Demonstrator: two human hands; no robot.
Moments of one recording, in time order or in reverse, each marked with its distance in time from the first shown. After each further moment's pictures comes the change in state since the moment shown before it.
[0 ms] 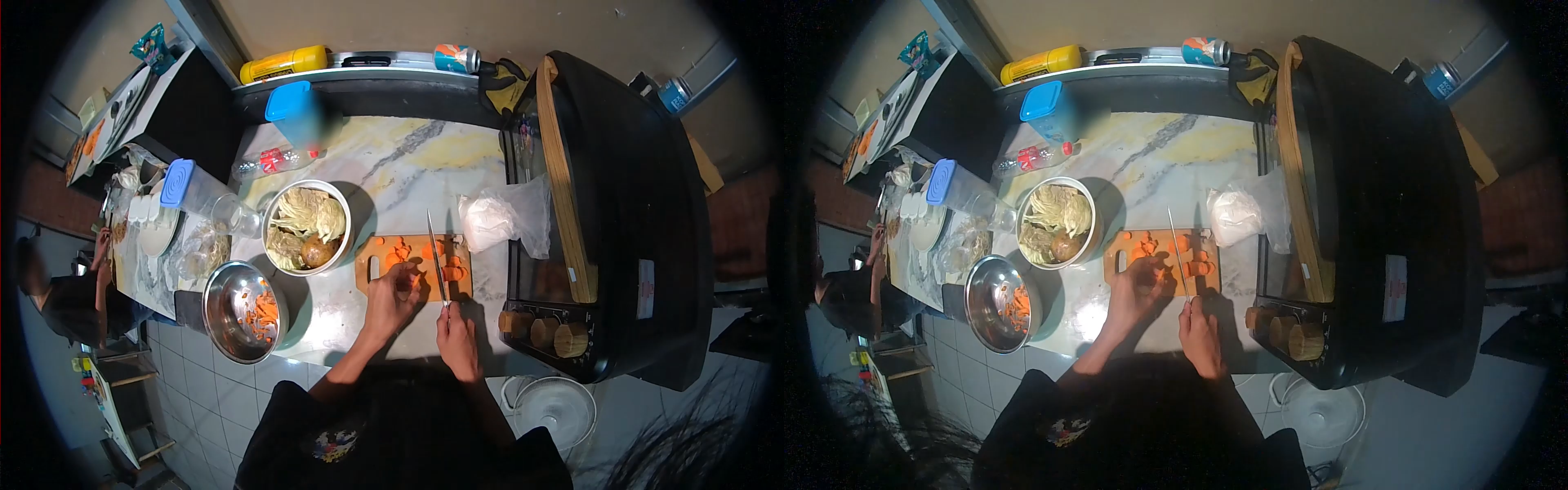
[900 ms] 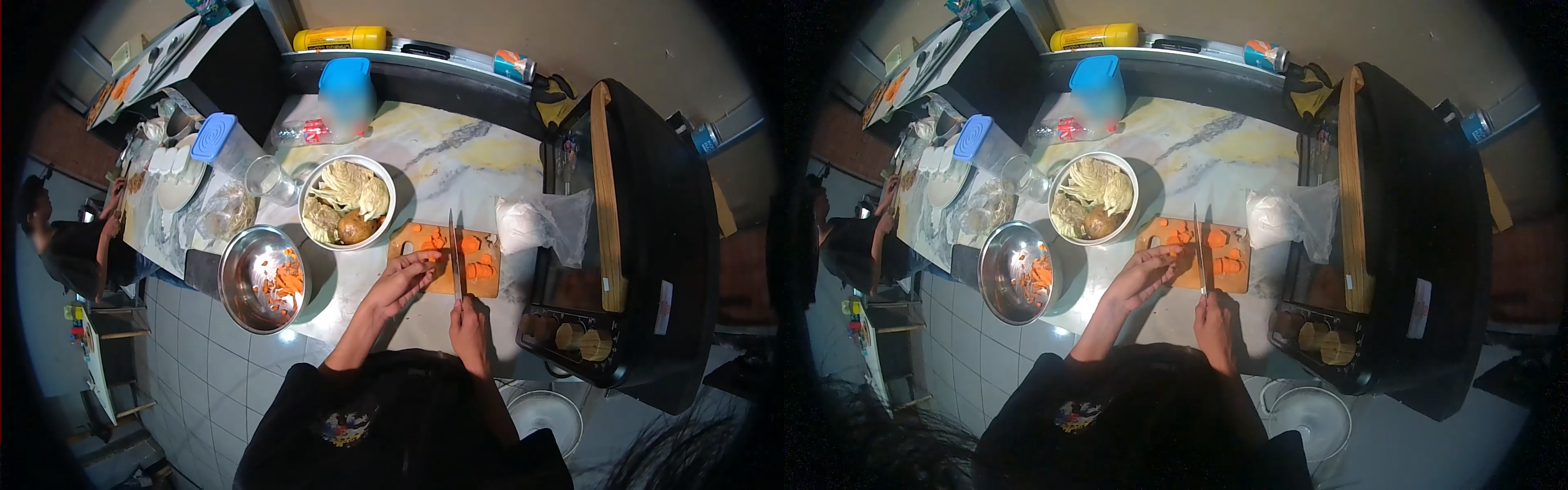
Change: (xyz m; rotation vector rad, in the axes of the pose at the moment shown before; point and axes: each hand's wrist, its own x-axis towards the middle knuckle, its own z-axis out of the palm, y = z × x) left_hand 0.005 -0.045 -0.033 -1.198 -0.339 -0.560; right_hand 0.006 0.015 0.029 -0.019 -0.057 -0.085
